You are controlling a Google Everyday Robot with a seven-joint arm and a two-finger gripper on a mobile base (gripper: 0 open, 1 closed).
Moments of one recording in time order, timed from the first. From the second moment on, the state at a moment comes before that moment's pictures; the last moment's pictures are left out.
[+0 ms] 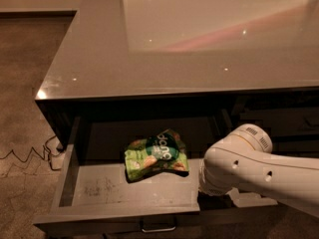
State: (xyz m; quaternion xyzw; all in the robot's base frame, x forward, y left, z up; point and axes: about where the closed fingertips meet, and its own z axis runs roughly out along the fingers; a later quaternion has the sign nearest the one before) arm 0.419 -0.141 0.620 -0.63 0.77 -0.05 0.11
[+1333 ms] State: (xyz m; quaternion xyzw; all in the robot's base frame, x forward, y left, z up) arm 0.403 -0.142 0.615 -0.63 0.77 -0.05 0.10
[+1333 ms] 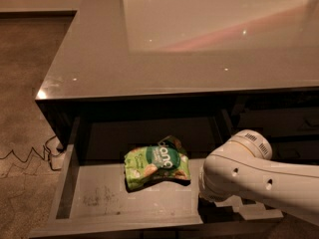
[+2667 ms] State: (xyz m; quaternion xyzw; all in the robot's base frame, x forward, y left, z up) arm 0.403 -0.142 0.615 -0.63 0.77 -0.05 0.10
